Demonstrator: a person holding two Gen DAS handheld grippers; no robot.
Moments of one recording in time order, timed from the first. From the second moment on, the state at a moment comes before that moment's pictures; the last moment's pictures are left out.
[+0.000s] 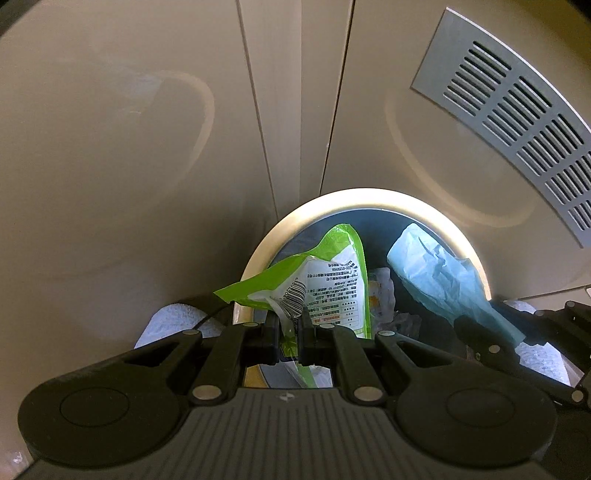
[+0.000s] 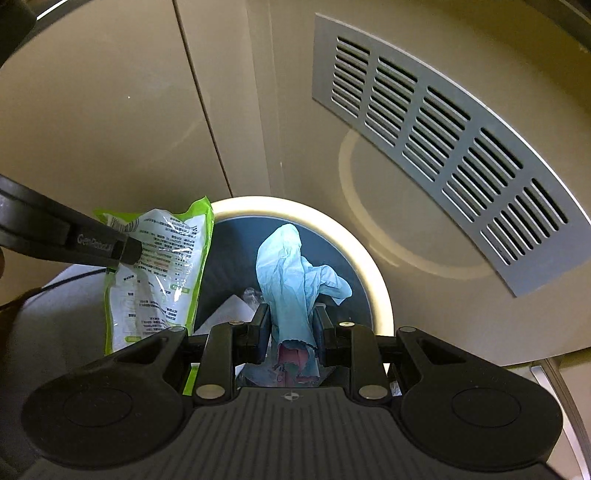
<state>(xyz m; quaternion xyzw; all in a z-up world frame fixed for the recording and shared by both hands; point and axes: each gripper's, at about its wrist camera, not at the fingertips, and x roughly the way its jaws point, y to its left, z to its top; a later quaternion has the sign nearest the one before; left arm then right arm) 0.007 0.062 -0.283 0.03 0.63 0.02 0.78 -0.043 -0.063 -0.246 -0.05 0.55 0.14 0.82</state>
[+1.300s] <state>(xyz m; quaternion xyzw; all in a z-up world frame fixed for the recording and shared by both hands) -0.081 0.065 -0.170 0.04 0.54 0.03 0.84 -0.109 -0.093 -0.108 -0.03 0.40 0.16 0.90</state>
